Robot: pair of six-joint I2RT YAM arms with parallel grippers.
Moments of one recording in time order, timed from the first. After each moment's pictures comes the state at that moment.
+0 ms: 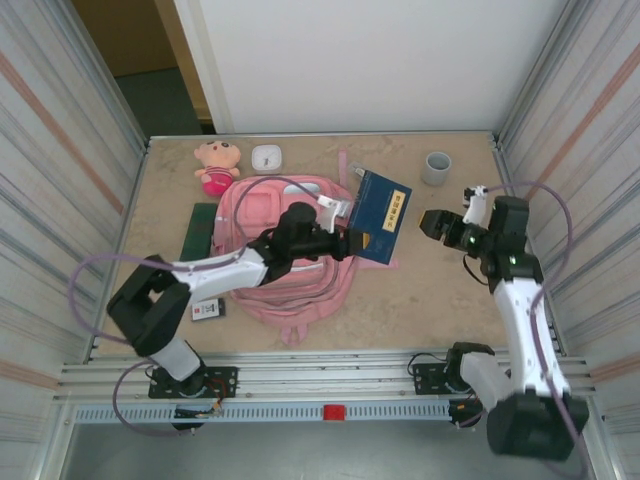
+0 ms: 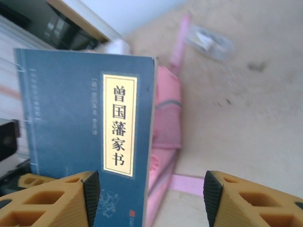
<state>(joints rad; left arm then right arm) -0.82 1.57 0.90 0.40 0.42 -0.60 -0.10 0.85 0.78 -0.46 -0.66 0.39</state>
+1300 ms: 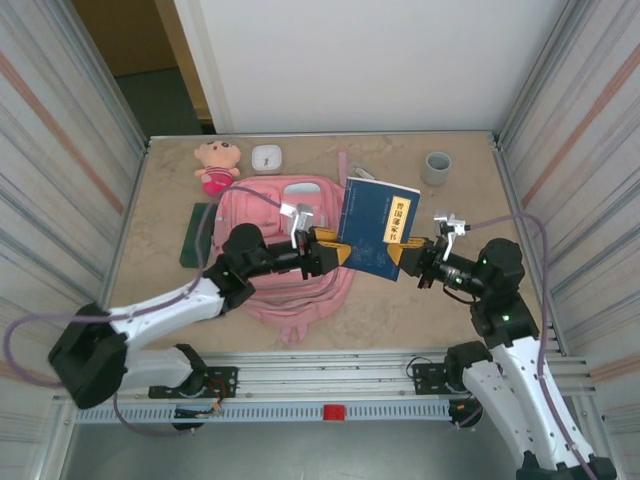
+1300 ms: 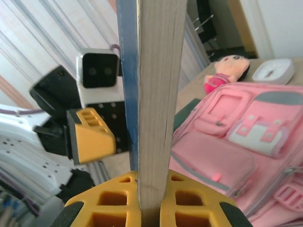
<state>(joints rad) -0.80 1.18 0.66 0.58 0.54 -0.55 0.24 0.51 0.61 -0.16 -0.82 0.44</state>
